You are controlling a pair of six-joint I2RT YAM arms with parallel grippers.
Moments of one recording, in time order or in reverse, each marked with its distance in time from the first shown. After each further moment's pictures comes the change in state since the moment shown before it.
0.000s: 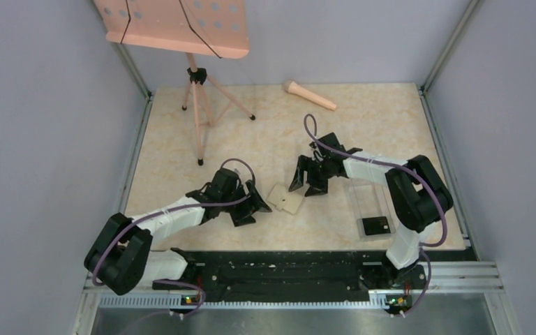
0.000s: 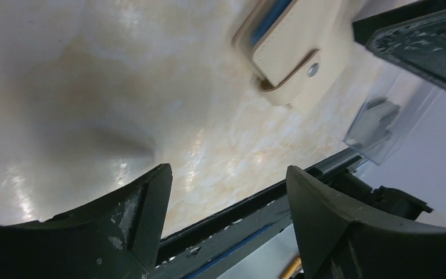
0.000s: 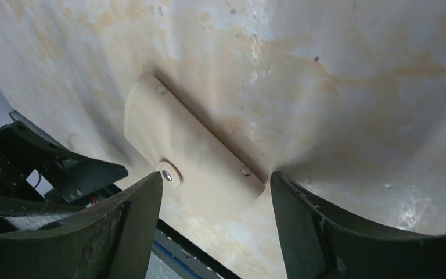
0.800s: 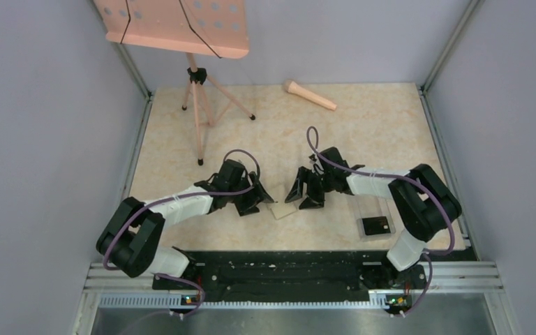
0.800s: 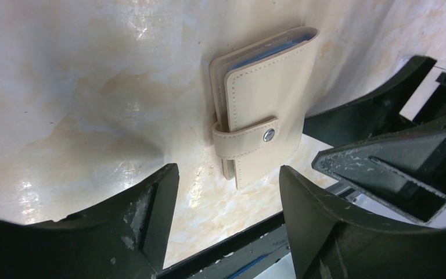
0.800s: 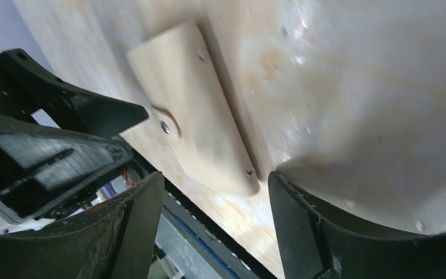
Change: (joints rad) left arm 0.000 0.142 0.103 0.055 -0.061 -0.009; right arm 0.042 -0.101 -0.219 0.211 -0.122 0.143
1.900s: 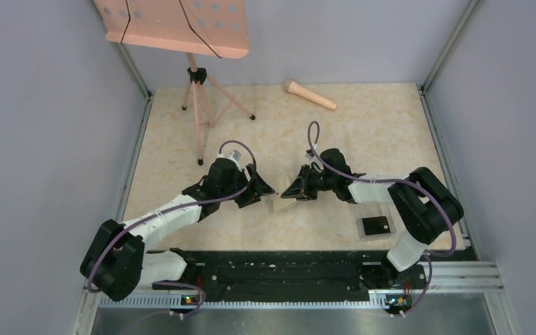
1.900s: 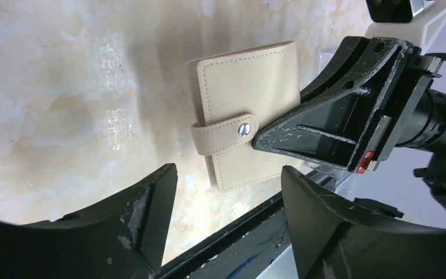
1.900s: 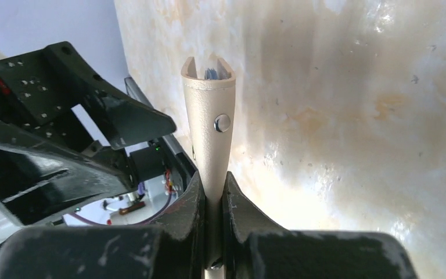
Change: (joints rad) left arm 0.002 -0.150 -0.055 0.136 0.024 0.043; right arm 0.016 0.035 -0.109 0.501 -0.124 0.173
